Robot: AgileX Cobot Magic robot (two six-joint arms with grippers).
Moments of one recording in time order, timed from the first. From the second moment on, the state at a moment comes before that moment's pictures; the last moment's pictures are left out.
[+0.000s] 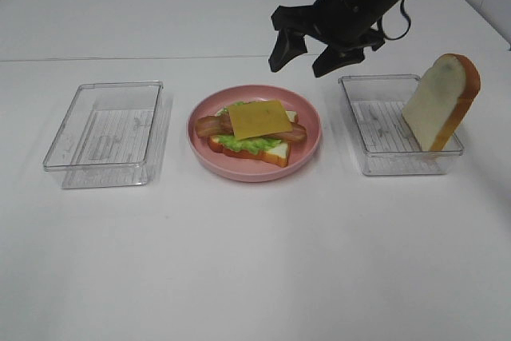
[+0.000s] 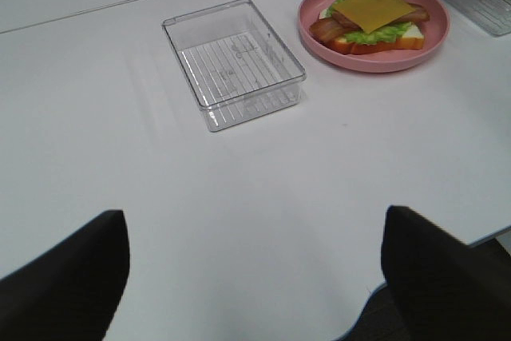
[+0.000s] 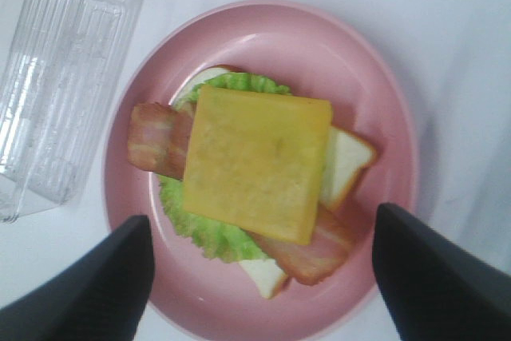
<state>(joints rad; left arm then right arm) -0.32 0.00 -0.50 0.01 1.05 0.01 0.30 2.07 -1.66 0.43 0.79 -0.22</state>
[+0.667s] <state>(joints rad) -0.32 0.00 -0.50 0.01 1.05 0.01 0.11 1.89 -1.66 0.06 0.94 -0.01</state>
